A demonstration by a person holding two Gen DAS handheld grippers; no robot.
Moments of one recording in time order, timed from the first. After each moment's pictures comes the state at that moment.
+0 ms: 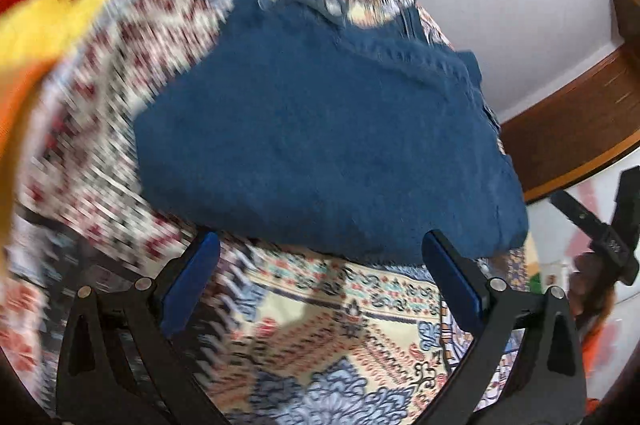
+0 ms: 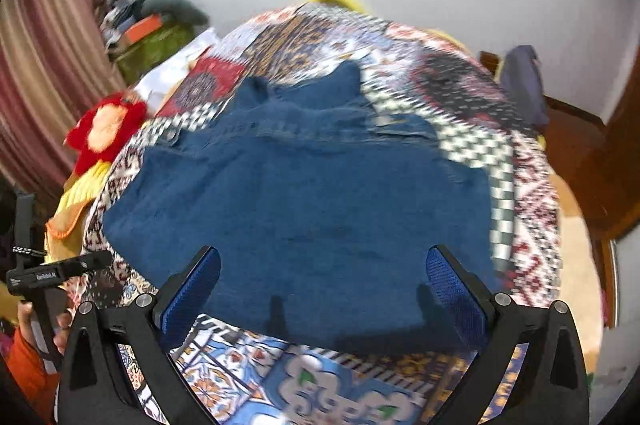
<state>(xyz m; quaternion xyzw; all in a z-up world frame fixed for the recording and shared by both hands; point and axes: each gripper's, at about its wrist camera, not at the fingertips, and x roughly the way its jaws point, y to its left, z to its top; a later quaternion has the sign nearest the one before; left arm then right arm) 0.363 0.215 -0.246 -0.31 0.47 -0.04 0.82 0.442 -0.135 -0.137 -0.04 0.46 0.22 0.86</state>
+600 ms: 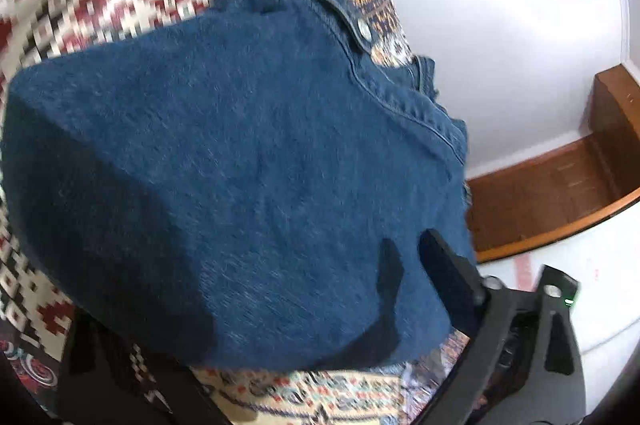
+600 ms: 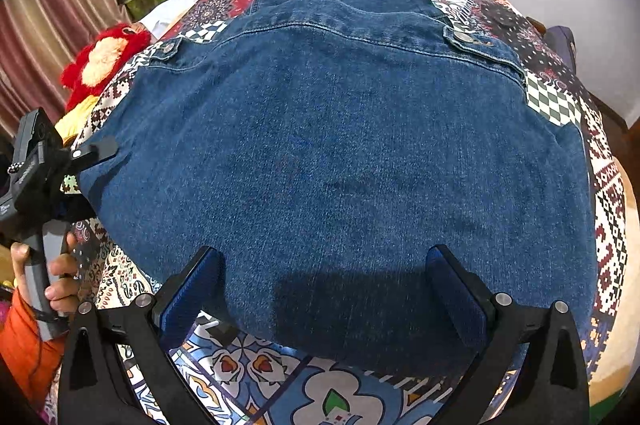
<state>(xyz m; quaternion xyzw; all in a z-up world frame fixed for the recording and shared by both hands) 0.415 0.227 -0.284 -0.44 0.38 -0.05 0.81 0.451 -0.093 -0.218 -0.08 0.52 0.25 0.81</state>
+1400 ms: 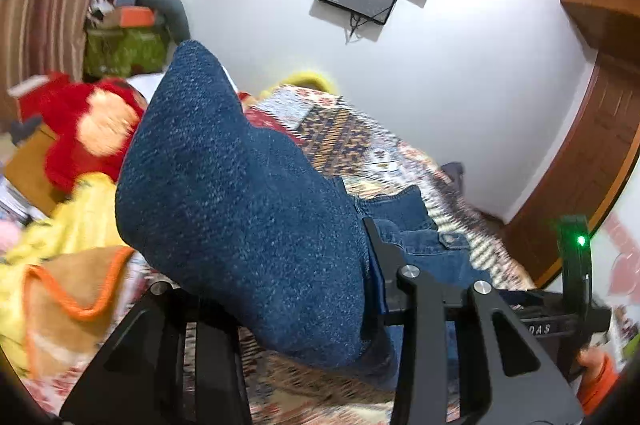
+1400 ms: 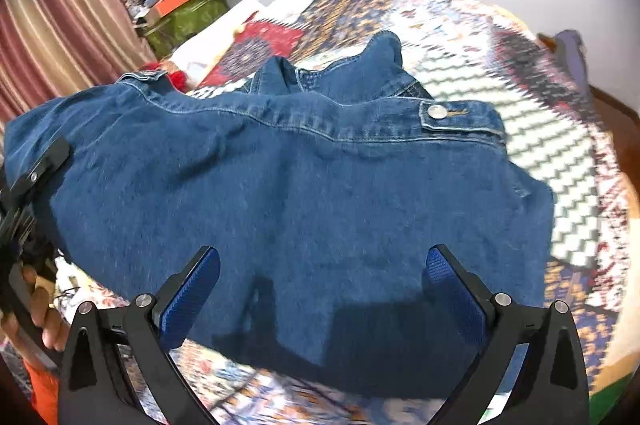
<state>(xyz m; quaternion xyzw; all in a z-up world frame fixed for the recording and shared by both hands) 0.337 0.203 -0.112 -0.19 0.24 0.07 0.95 0.438 -0.050 -0.159 -0.02 0.51 0.28 0.81</state>
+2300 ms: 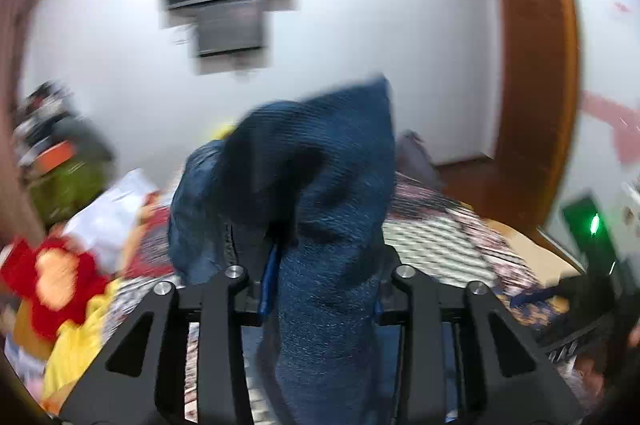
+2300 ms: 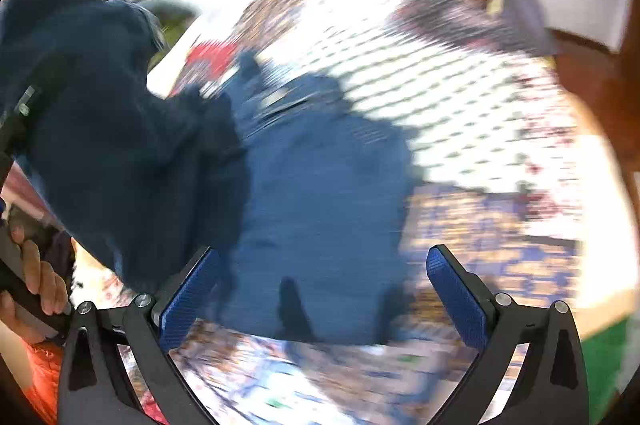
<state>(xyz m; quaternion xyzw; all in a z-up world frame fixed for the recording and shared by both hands) 0.413 0.009 -0.066 0.05 0.21 -0.06 0.98 0.431 -0.194 -0.146 0.06 0.52 0.20 0.83</state>
